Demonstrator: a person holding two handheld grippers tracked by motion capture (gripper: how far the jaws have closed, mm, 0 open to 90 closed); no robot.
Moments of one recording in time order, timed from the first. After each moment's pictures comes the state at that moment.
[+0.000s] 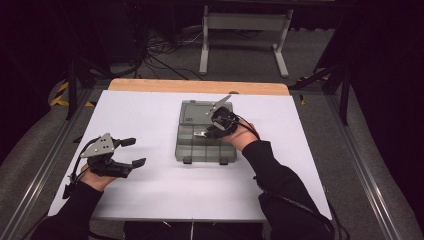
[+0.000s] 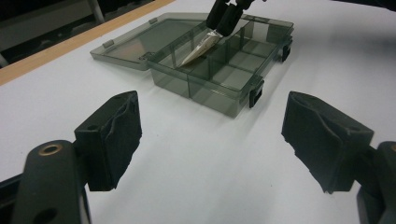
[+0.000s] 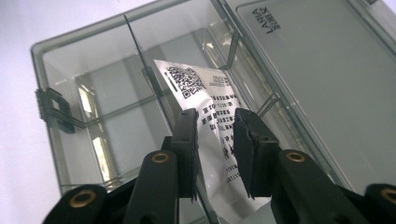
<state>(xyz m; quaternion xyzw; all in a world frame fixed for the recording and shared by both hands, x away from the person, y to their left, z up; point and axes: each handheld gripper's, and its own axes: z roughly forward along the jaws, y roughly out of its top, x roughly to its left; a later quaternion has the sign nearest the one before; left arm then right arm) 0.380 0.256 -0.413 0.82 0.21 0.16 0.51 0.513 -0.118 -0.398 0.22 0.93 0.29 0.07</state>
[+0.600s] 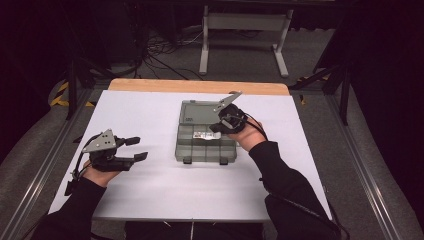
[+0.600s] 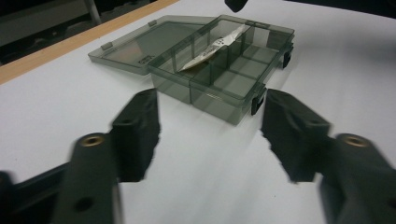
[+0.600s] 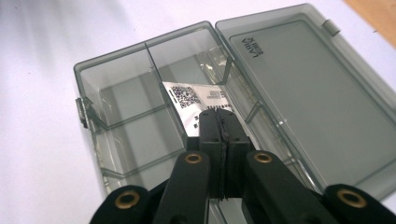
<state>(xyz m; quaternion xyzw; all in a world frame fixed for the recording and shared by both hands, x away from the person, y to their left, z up) 0.392 0.253 -0.409 0.82 0.22 0.15 0.51 0.494 -0.138 -0.367 0.21 0.91 0.33 0.10</state>
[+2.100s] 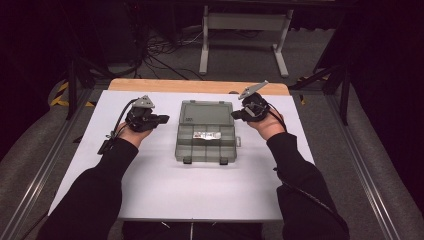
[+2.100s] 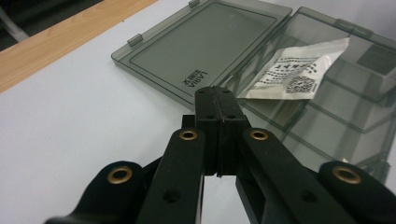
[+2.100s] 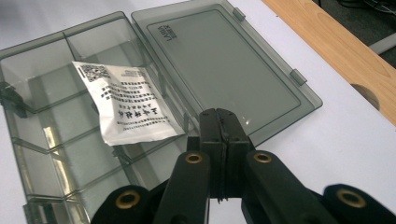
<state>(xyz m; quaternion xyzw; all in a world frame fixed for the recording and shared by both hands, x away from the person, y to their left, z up) 0.507 0.179 -0.394 0.85 0.28 0.12 0.43 0.526 -0.201 -0.357 0.25 0.90 0.34 0.14</state>
